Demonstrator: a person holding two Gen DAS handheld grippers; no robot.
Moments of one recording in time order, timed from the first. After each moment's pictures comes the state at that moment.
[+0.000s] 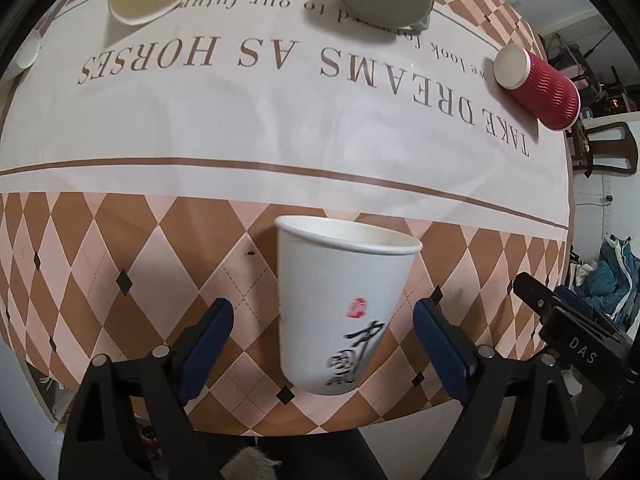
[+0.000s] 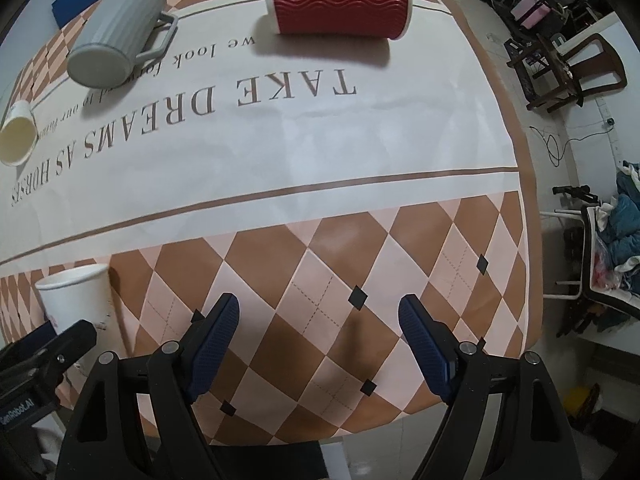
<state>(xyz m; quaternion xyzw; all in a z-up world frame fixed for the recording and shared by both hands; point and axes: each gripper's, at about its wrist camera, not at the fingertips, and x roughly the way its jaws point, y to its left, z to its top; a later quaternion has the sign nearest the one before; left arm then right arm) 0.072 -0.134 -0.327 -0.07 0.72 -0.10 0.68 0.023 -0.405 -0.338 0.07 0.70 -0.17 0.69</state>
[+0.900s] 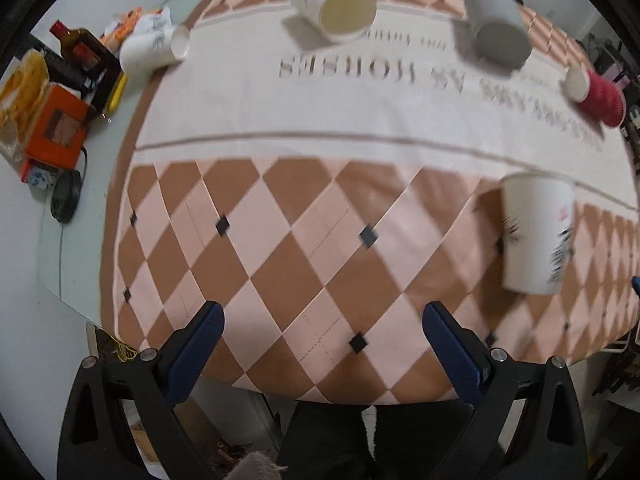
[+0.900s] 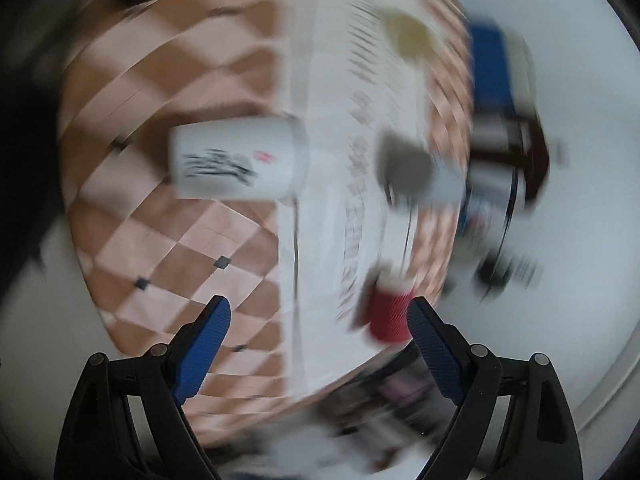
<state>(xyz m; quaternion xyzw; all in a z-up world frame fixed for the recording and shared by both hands) 0.014 -0.004 -0.307 0.04 0.66 0.01 0.75 -0.056 -0.183 -0.305 -0.71 0.44 0.18 0.52</state>
